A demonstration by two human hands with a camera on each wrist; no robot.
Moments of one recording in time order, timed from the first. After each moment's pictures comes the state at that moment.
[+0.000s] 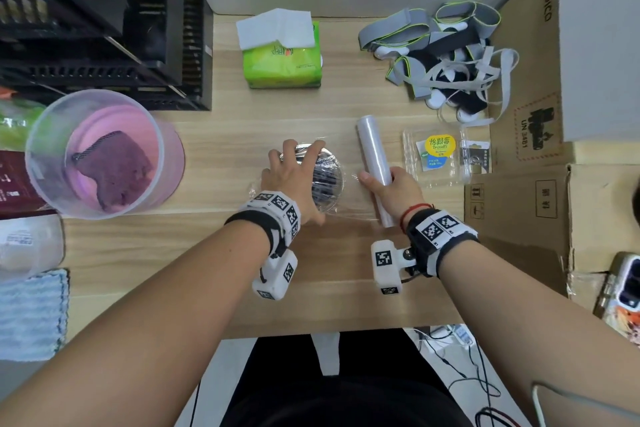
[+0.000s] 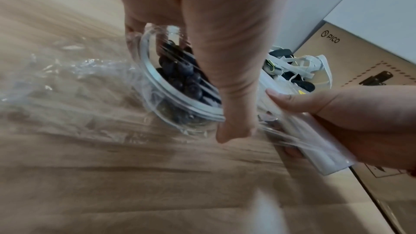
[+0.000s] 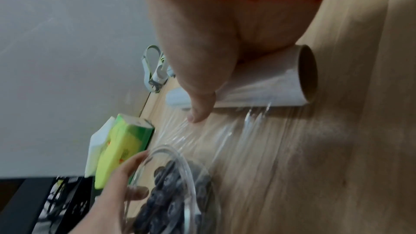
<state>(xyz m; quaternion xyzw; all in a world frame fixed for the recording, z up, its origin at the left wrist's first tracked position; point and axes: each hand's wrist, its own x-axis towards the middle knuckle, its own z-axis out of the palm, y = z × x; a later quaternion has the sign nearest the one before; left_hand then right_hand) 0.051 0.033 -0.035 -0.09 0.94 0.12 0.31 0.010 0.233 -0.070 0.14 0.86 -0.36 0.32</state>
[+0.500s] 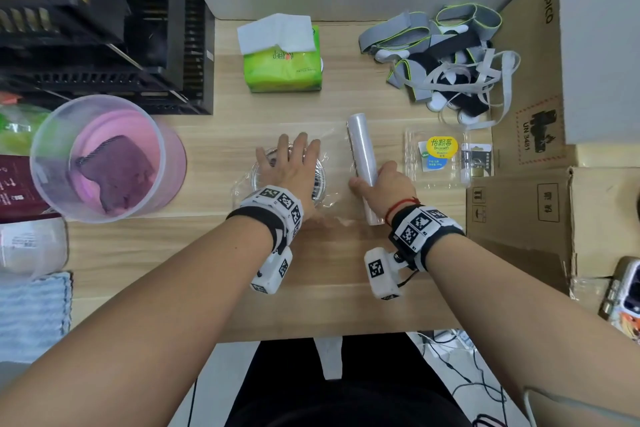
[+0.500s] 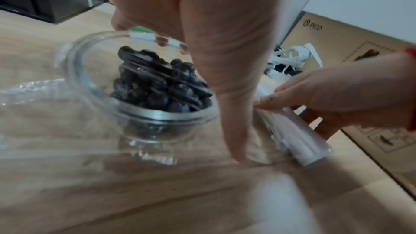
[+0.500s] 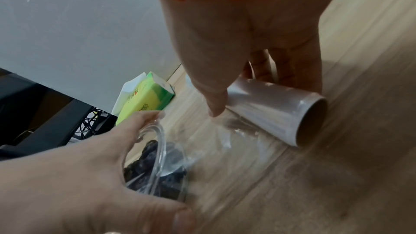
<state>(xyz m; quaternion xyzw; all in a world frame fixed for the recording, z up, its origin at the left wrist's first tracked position) 0.040 0.028 -0.041 -0.03 0.96 0.03 0.29 0.002 0.212 -0.067 0.07 0.92 -0.20 0.33</state>
